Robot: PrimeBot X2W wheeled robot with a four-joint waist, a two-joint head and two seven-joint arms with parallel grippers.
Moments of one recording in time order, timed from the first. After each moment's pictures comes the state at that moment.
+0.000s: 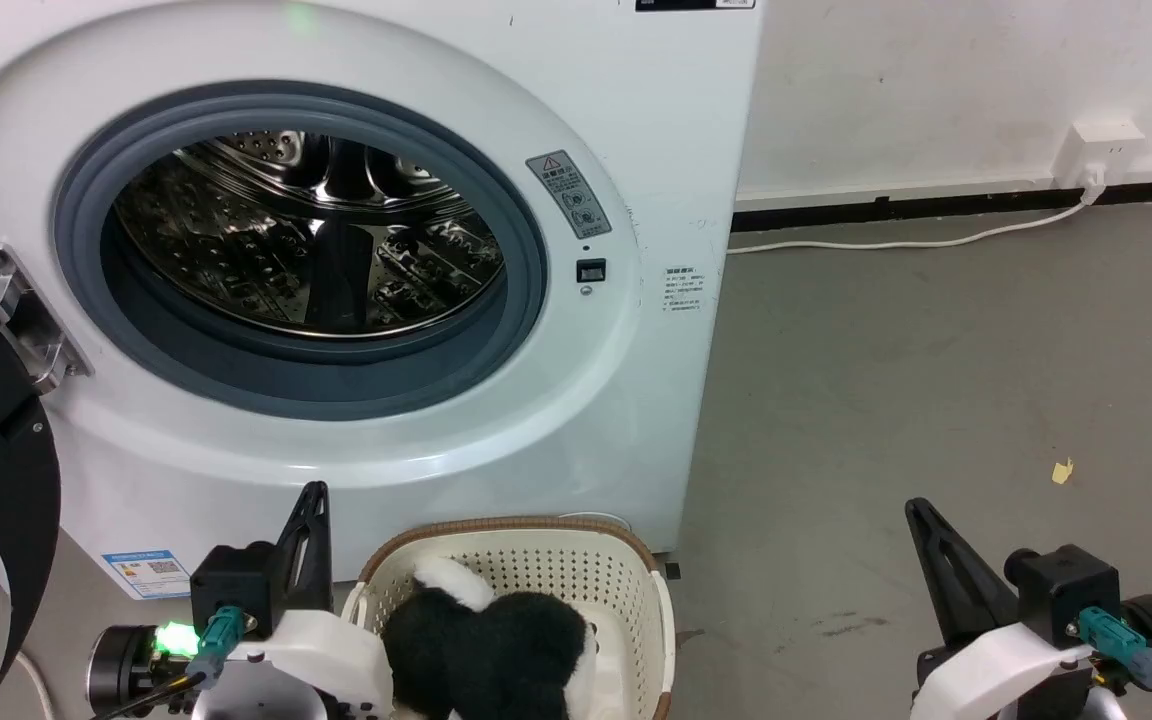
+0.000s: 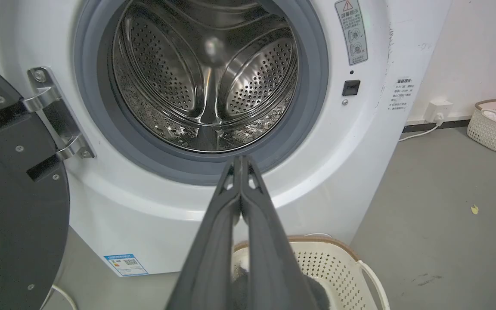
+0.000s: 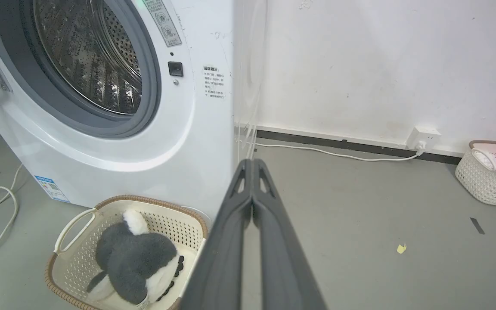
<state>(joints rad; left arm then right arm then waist) -0.02 0.05 0.00 0.00 0.00 0.00 0.00 0.01 -0.05 0.00 0.00 0.01 0.13 0.00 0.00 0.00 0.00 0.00</state>
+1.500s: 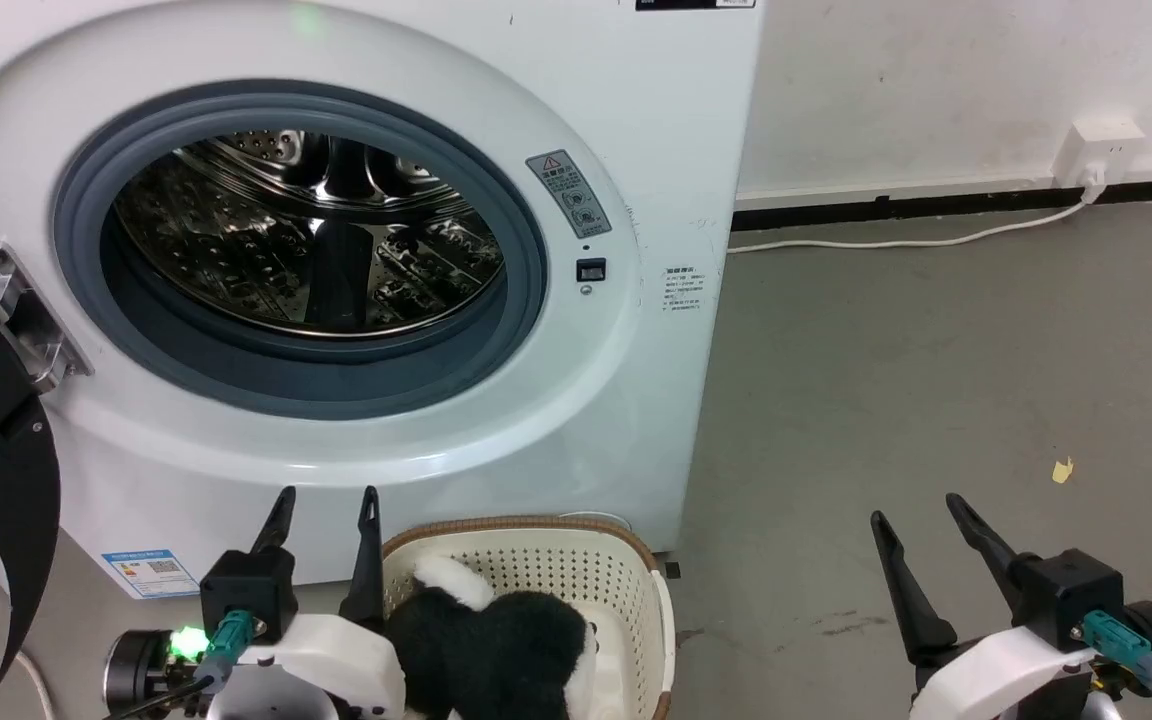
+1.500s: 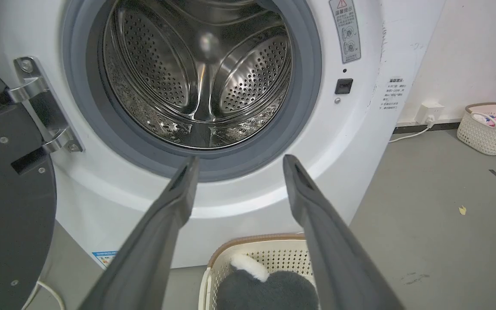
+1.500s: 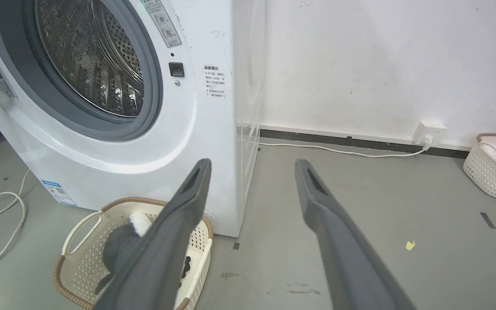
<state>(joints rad) -0.02 0.05 -0.02 0.02 -0.03 0.01 -0.02 0.01 -0.05 0.00 0.02 0.04 0.13 -0.01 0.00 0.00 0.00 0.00</state>
